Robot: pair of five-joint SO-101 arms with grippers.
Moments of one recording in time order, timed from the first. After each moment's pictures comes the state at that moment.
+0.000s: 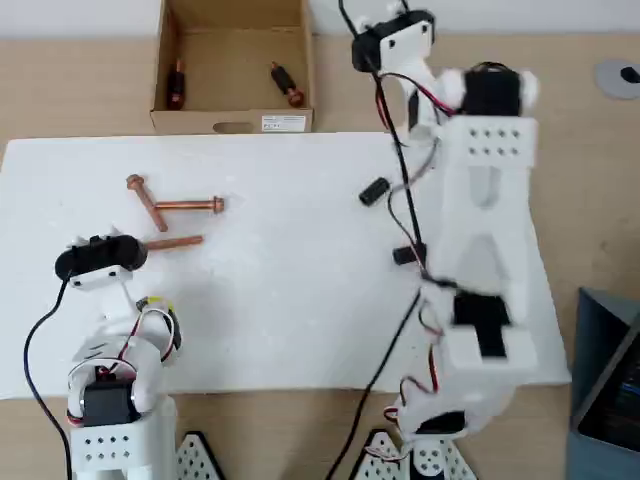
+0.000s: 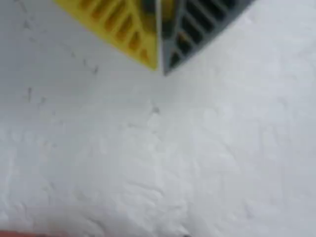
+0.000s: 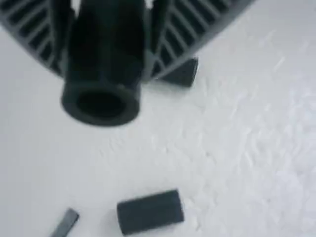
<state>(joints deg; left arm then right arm) -8.8 -104.1 92.7 66.9 0.0 -4.4 7.5 -32.6 101.1 18.5</state>
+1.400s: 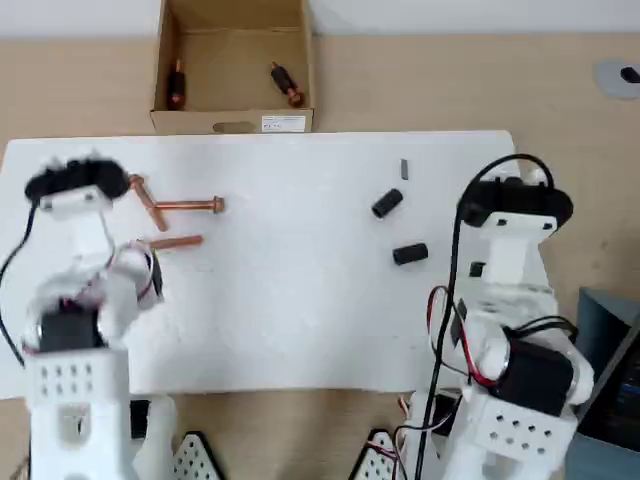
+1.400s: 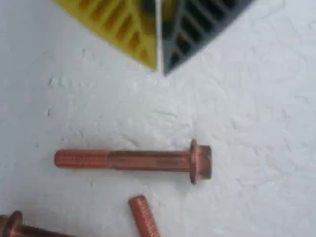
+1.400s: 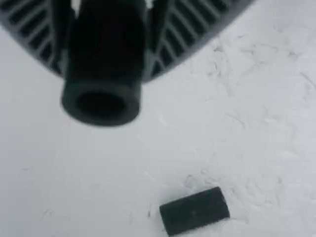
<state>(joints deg) -8.8 -54.3 47.5 69.1 -3.3 13.4 -68.9 42.2 89.7 -0.8</state>
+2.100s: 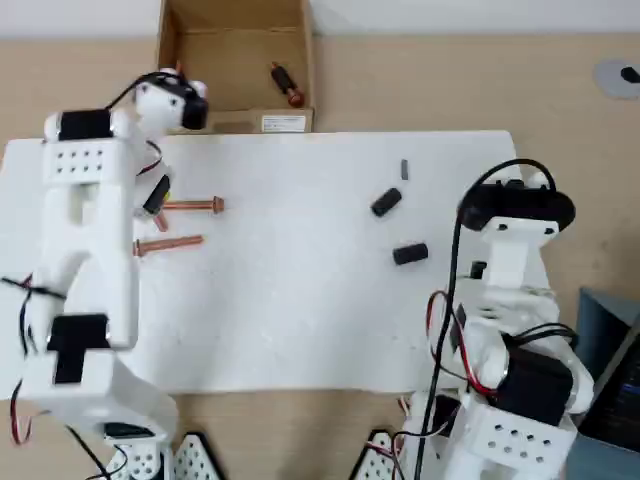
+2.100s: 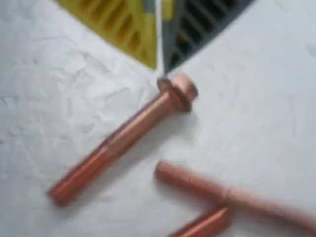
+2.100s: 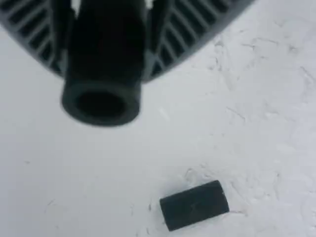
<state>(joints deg) -6.0 9.7 -12.6 94.1 -48.8 13.4 -69.9 42.4 89.6 -0.8</state>
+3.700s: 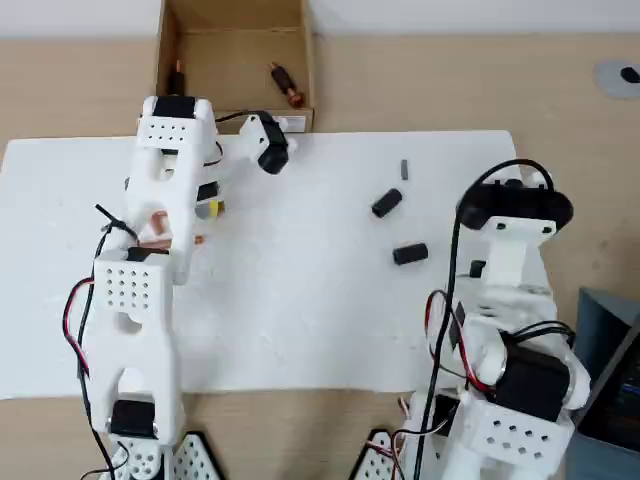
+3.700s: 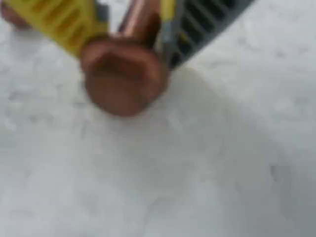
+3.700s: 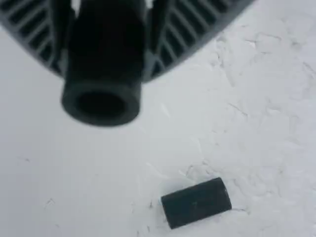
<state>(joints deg) 1.2 50.7 -44.9 93.9 -77.4 13.4 -70.1 44.1 88.0 -0.8</state>
